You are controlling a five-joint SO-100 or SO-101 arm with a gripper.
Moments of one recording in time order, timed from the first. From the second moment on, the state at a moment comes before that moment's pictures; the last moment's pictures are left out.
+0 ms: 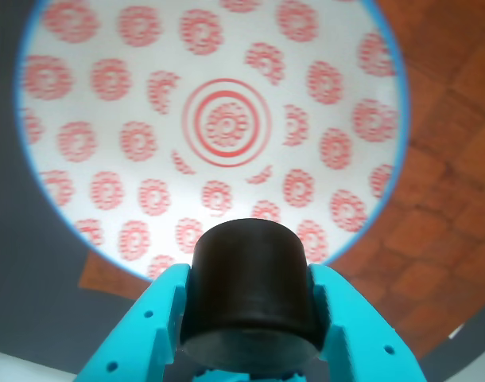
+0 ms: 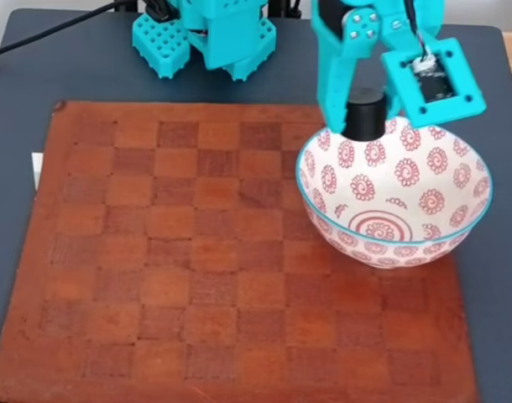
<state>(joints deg) -35.8 89.8 84.1 91.6 99.7</state>
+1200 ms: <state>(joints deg) -32.9 92.0 84.1 89.6 101.5</state>
